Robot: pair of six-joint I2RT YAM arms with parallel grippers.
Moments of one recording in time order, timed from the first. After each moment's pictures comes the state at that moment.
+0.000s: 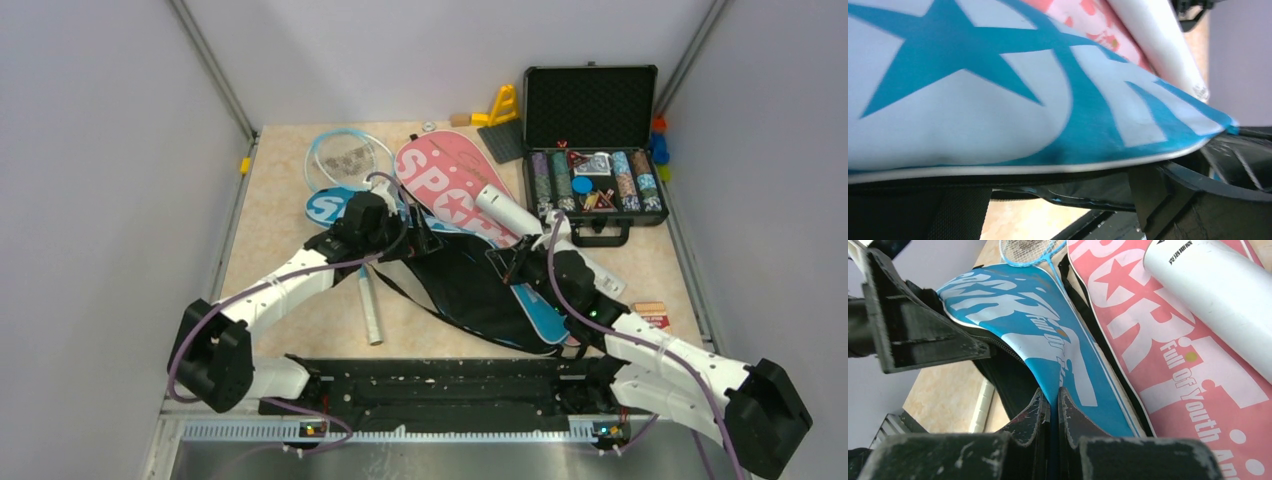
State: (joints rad) left arm -0.54 1.30 0.87 -0.16 0.25 -0.70; right arm 0.74 0.88 0.40 0.30 0.15 0.59
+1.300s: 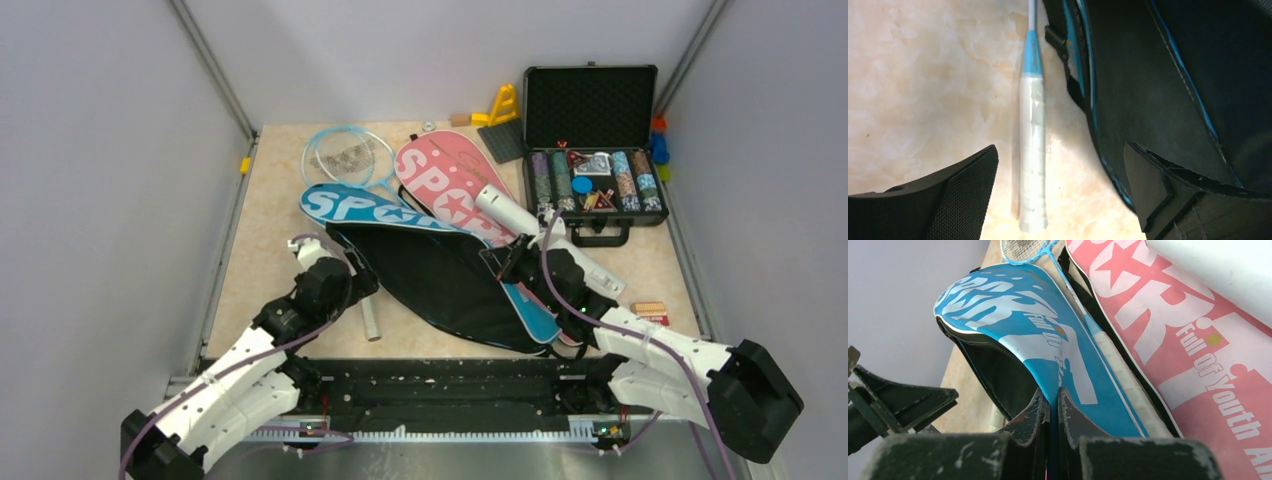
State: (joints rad) left arm -0.62 0.69 0.52 -0.54 -0.37 -0.91; right arm 0.74 0.98 0.39 0.38 0.19 0.76
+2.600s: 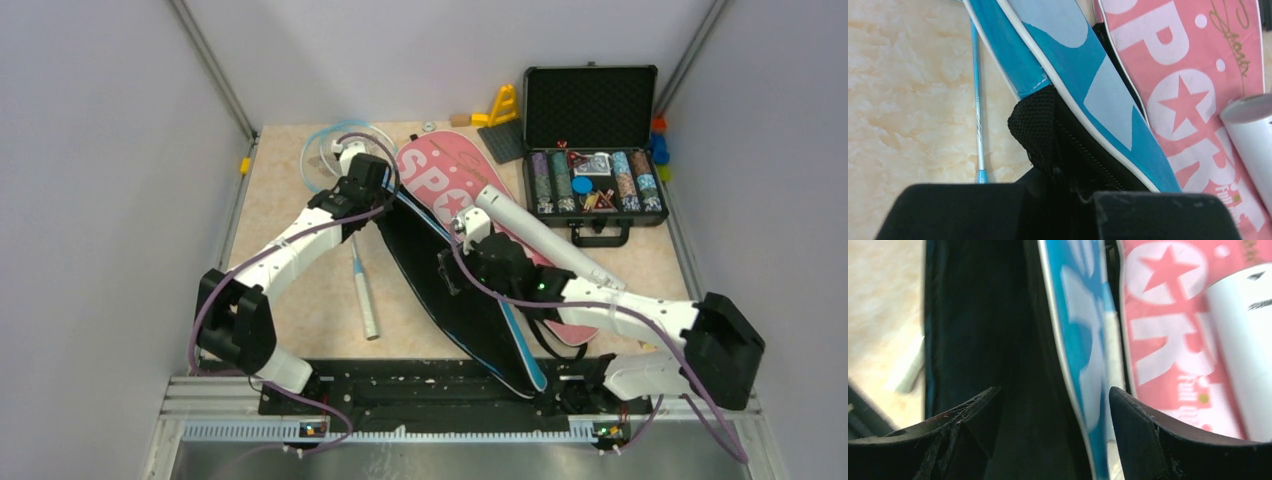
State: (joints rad) left arm -0.46 1.52 1.20 -0.43 -0.39 -0.64; right arm 0.96 1.21 0.72 0.03 0.22 0.19
